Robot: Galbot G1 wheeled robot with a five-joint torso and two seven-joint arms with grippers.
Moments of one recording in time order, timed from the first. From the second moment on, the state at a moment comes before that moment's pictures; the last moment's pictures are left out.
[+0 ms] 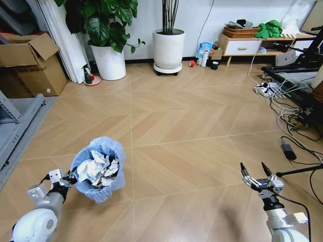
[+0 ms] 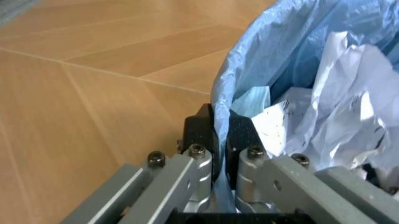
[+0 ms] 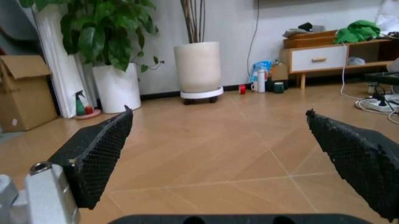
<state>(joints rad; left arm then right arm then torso) 1.47 -1.00 -0.70 -1.81 -0.84 0.25 -0.19 -1.56 1.21 0.80 1.59 0.66 0.50 -0.47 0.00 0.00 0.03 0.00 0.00</state>
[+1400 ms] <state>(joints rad) 1.42 -0.98 -0.69 -1.80 -0.75 0.16 -0.24 -1.55 1.21 0.79 1.64 0.59 0.57 -0.38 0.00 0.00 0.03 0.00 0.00</state>
